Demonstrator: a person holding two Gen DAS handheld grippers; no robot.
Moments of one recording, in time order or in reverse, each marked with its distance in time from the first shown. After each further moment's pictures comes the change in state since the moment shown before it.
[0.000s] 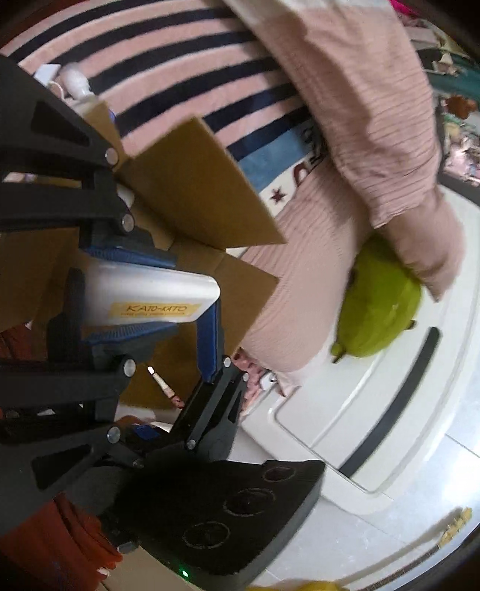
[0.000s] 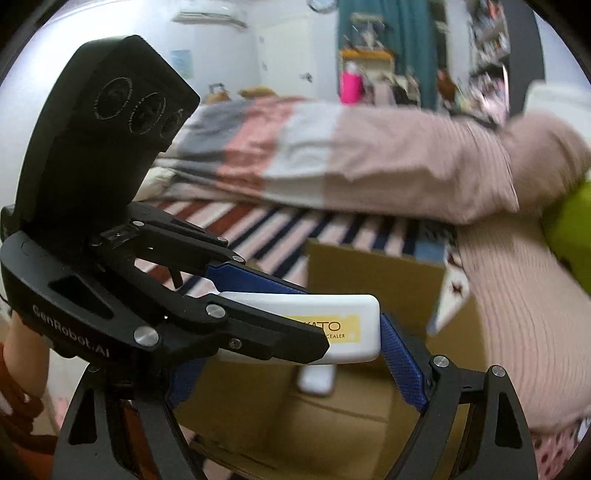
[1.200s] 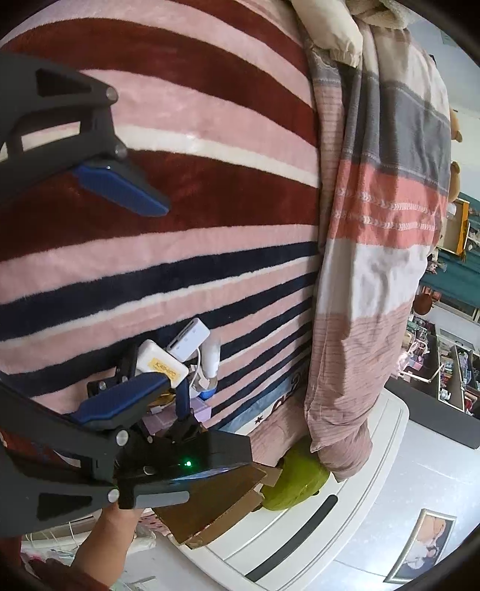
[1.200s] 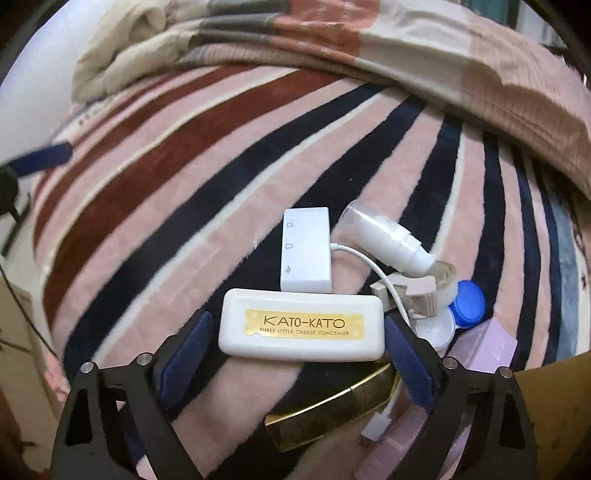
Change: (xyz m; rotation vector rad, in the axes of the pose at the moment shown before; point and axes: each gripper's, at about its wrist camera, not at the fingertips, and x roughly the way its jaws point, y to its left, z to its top) left arm -0.173 0.150 -0.254 -0.403 -0.338 0.494; right arm 0.222 0.156 -0.034 -0.196 0.340 0.003
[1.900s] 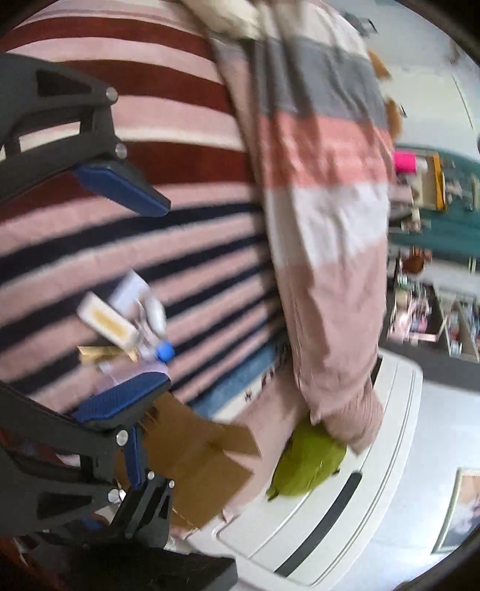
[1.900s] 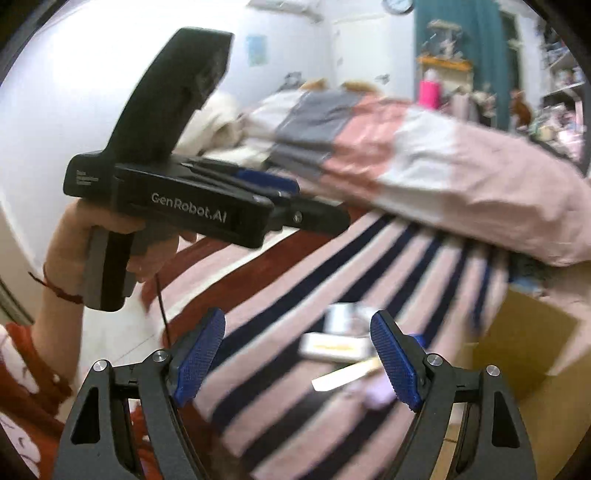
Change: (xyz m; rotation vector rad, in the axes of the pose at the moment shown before) left arm -0.014 -0.069 0.076 0.168 -0.008 0.037; right arm -0.185 0.014 -0.019 -0.058 -0.333 0.213
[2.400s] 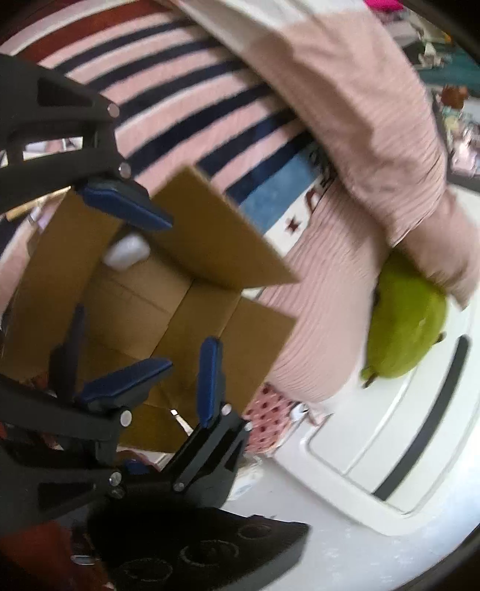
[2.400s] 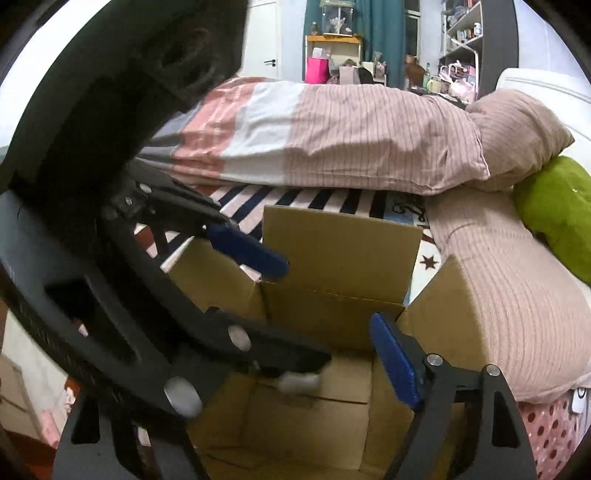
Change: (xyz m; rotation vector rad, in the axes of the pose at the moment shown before) left arm 0.111 -0.212 0.082 0.343 0.319 -0.410; right arm -0.081 -0.139 -0.051 0.208 -0.019 -0.384
